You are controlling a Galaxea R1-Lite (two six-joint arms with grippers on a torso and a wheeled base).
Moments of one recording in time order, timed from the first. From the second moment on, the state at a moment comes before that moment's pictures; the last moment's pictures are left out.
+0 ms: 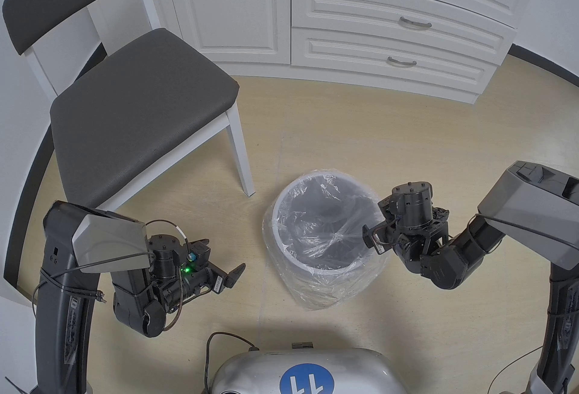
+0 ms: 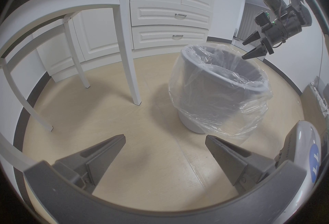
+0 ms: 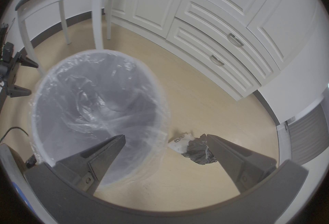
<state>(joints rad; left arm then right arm) -0.29 2.53 -0.66 -1.53 -0.16 0.28 0.48 2.24 -0.97 -0.86 -0.50 -0.32</state>
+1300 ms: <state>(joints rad) -0.29 2.53 -0.66 -1.53 -0.16 0.29 0.51 2.58 -1.52 -0.92 -0.62 -0.34</state>
